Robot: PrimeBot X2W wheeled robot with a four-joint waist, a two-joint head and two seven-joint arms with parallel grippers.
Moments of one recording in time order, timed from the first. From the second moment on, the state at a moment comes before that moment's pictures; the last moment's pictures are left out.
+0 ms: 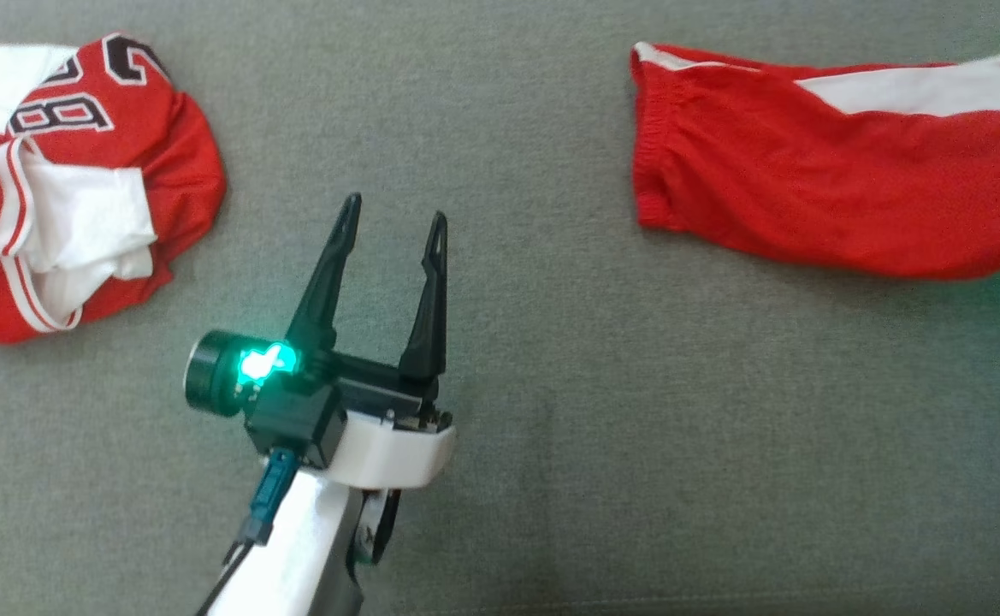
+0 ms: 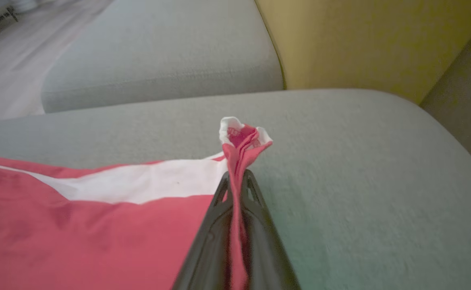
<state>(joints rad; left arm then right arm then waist) -0.30 0.05 -0.42 0.06 -0.14 0.12 -0.26 -0.83 -0.79 0.80 0.82 1.10 0.12 -0.09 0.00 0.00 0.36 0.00</state>
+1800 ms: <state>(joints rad) 0.06 0.05 -0.24 0.22 -0.16 0.14 -0.26 0.16 -0.14 0.05 0.16 0.22 0.12 -0.25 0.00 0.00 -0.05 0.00</state>
